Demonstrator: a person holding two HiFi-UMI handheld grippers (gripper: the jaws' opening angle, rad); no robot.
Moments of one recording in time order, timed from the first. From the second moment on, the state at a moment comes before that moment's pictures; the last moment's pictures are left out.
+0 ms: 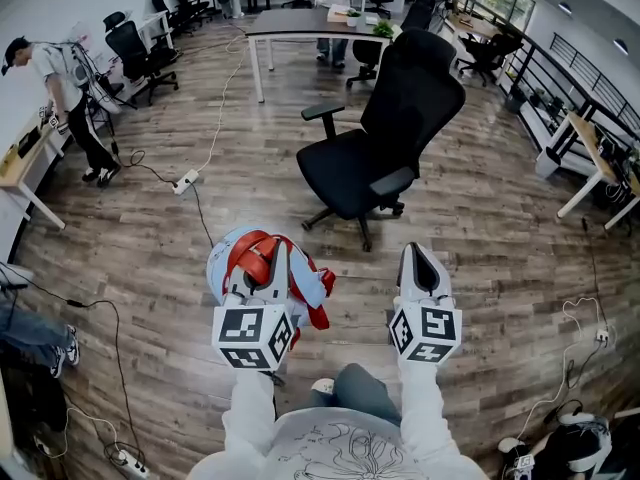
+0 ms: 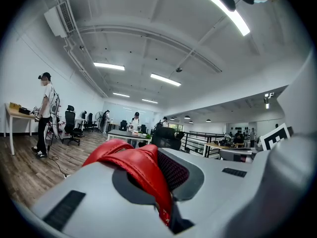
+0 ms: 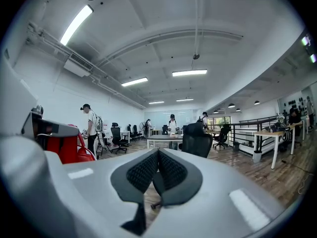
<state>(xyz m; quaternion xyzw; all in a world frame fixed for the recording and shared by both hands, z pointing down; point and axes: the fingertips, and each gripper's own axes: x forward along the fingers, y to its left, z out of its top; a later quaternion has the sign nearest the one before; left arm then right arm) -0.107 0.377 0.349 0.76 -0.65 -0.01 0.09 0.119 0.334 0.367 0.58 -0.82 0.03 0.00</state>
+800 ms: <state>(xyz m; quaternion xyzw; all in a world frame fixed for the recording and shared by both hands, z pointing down) -0.118 0.204 0.368 0.73 -0.68 0.01 0.10 0.105 0.129 0.377 0.54 -0.84 0.05 -0.02</state>
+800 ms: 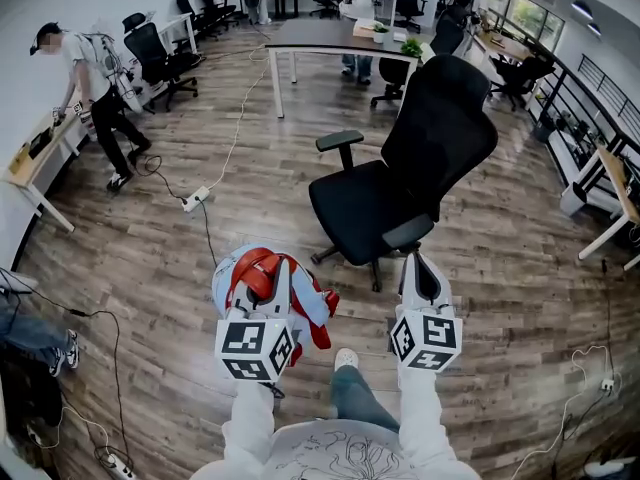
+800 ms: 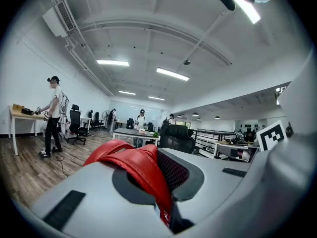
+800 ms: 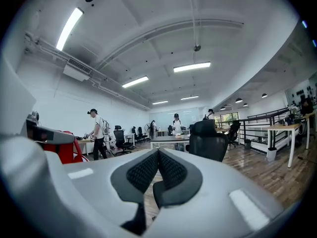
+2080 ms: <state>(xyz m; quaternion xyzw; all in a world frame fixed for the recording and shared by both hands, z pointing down) -0.125 -0.120 0.381 0.73 -0.67 0.02 0.11 0.126 -0.189 0.400 0.57 -0.82 0.07 -0.01</state>
